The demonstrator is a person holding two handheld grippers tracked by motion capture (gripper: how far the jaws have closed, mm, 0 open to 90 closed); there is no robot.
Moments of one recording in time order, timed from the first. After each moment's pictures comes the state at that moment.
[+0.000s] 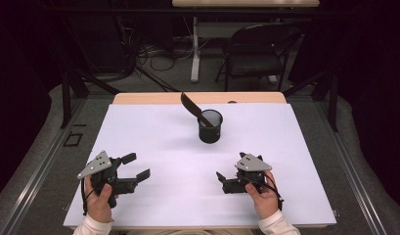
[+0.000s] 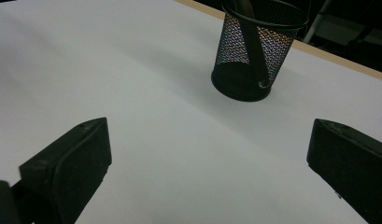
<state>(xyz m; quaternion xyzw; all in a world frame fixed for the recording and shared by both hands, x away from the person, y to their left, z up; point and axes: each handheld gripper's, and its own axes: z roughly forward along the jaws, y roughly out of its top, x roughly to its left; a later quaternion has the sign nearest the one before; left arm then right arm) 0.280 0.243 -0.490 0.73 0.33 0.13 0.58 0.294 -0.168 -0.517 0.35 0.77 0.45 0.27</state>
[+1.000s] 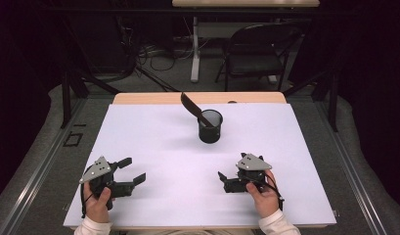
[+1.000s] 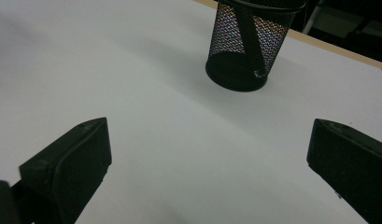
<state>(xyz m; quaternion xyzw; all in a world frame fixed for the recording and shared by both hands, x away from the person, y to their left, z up) 0.286 0.258 -0.520 0.75 0.33 0.15 0.56 0.299 -0.173 -0.525 0.36 0.78 0.44 0.27</state>
